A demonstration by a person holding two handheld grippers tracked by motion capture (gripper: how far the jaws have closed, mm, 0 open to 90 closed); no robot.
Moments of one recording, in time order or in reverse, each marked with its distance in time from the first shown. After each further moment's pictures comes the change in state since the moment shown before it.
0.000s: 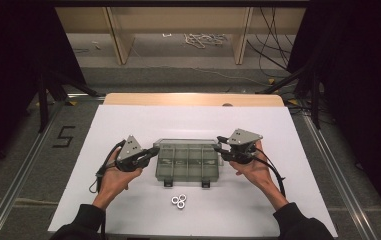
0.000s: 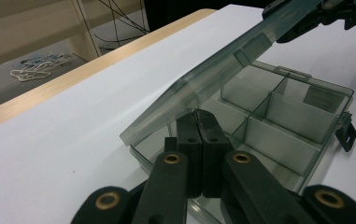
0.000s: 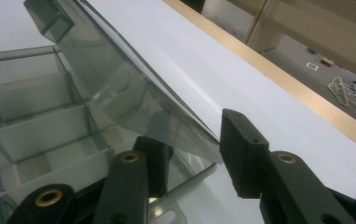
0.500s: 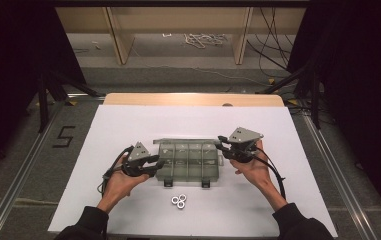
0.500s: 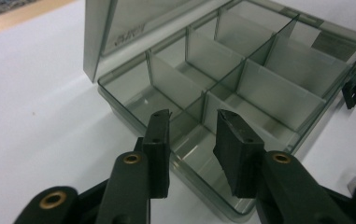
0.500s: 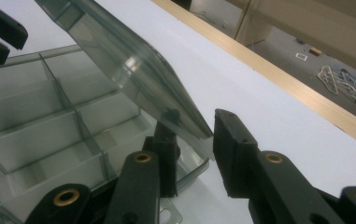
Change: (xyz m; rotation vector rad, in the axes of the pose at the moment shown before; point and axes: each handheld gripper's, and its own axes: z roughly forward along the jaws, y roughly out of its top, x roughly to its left) left arm -0.006 -0.019 0.017 0.219 -0.038 -0.035; right arm 0.001 0.004 -0.003 0.025 -0.031 0.067
